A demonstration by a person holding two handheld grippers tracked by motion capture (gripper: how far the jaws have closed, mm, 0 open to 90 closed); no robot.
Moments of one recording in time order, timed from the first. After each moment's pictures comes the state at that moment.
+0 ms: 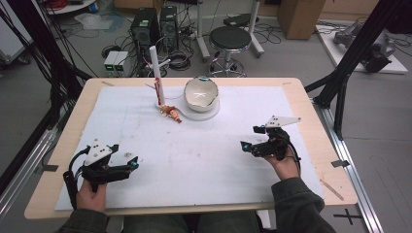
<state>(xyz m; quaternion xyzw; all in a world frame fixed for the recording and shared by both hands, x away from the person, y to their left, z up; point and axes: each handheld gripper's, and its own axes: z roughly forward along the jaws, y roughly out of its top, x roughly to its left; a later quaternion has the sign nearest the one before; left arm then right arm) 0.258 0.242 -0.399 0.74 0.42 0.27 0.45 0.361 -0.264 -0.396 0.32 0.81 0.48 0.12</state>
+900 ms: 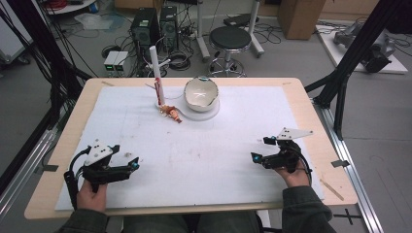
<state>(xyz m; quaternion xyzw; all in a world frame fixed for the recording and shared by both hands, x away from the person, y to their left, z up) 0.259 0.241 -0.401 0.74 0.42 0.26 0.45 0.333 -0.294 -0.414 0.34 0.81 0.47 0.12</state>
